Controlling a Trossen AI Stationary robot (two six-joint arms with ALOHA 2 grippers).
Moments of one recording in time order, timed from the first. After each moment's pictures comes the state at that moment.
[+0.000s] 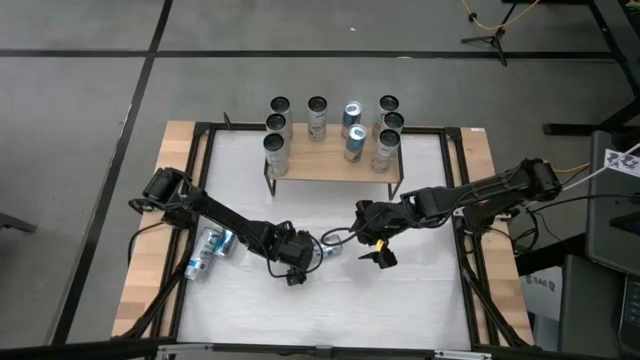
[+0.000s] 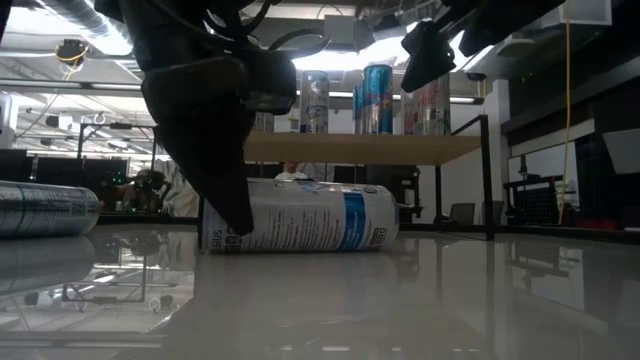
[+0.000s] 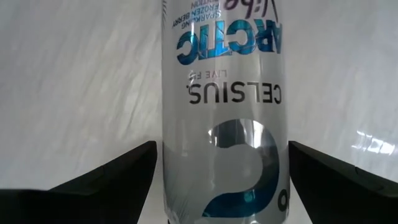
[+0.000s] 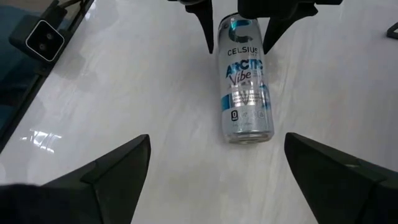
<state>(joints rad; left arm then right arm) -0.34 1.85 1.11 -0.45 -0.22 -0.66 0.23 1.44 1.10 -0.52 -0.12 -0.08</state>
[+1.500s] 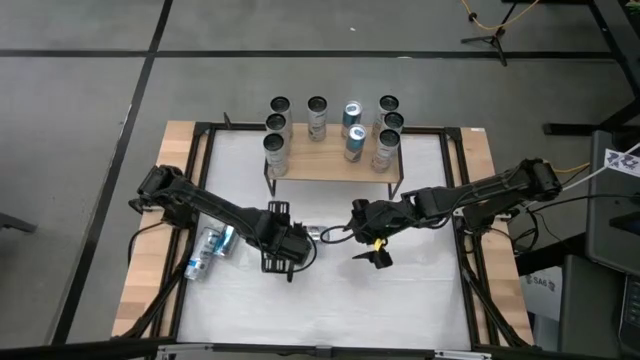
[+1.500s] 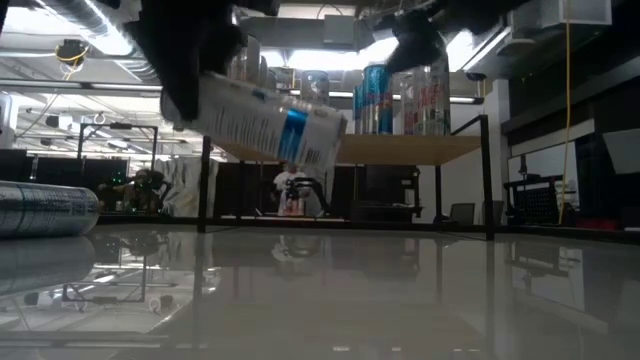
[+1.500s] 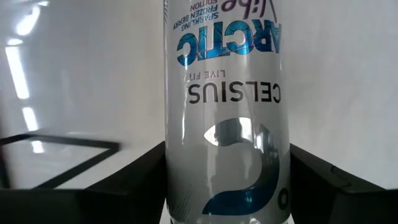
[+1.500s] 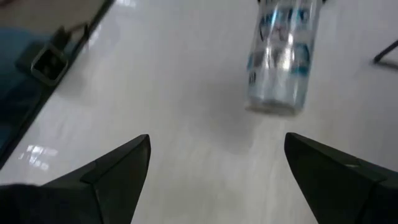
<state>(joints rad) -0.34 1.80 1.51 -1.22 -0.33 -0.33 0.23 1.44 1.10 -0.43 -0.11 -0.08</state>
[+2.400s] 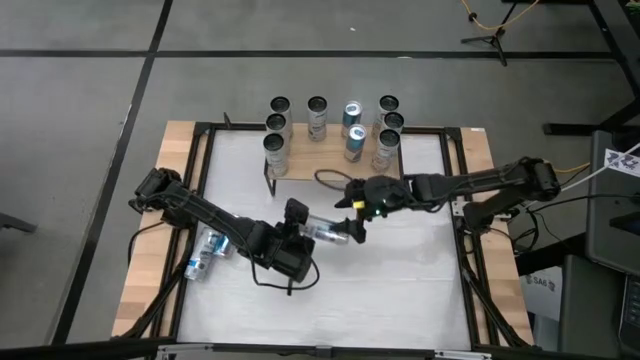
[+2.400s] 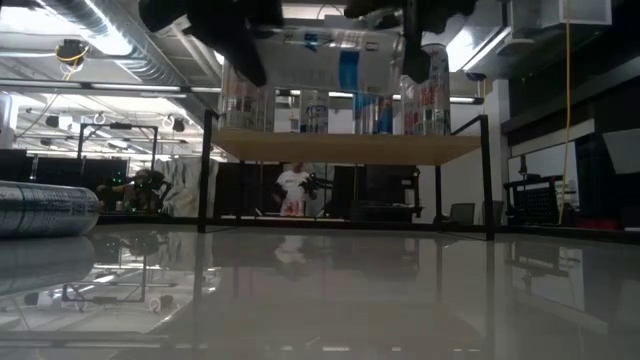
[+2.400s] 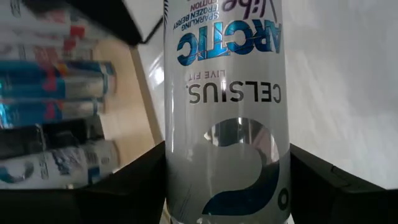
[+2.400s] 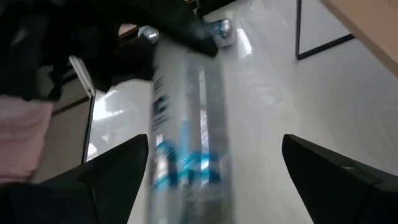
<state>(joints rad) -0.42 1.80 1.55 -1.07 -0.84 0.15 0.11 1.44 1.10 -0.22 -0.04 0.48</state>
